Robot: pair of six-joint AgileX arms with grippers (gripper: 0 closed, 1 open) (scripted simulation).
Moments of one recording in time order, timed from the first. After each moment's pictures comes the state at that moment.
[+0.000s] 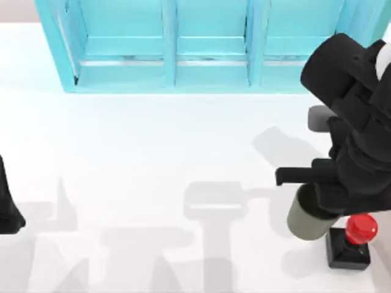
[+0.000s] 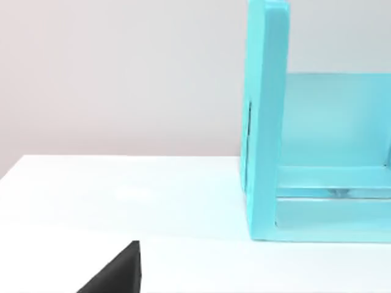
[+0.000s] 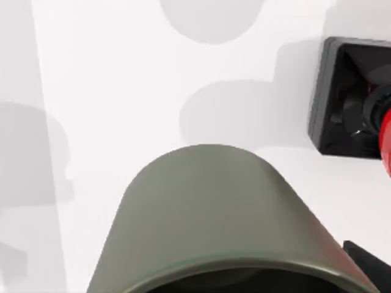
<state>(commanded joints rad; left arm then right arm) 0.00 0.00 0.00 0.00 0.00 0.00 0.62 1.54 1.24 -1.22 -0.01 0.63</state>
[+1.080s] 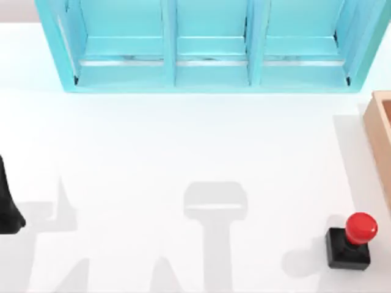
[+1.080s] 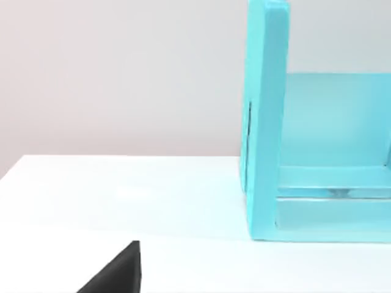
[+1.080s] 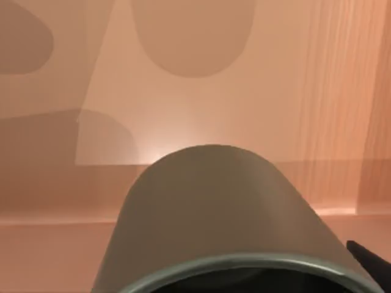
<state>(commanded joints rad) 0.00 0.00 0.00 0.00 0.00 0.00 -0.51 1.44 1.08 -1.17 0.04 -0.51</state>
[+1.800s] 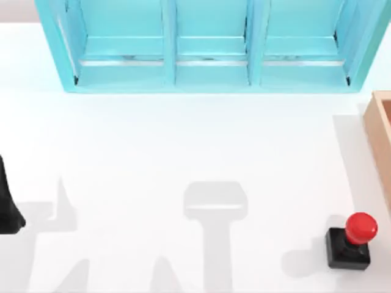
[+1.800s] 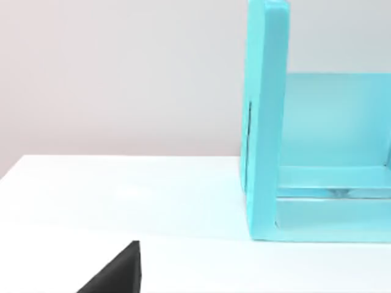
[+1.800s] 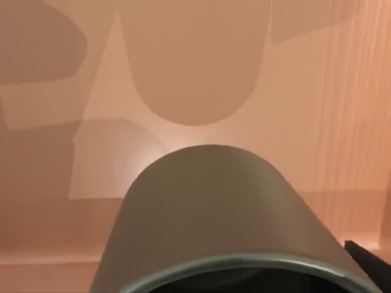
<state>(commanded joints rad) 0.00 0.00 0.00 0.00 0.00 0.00 -0.50 1.46 0.99 -1.05 0.04 -0.49</state>
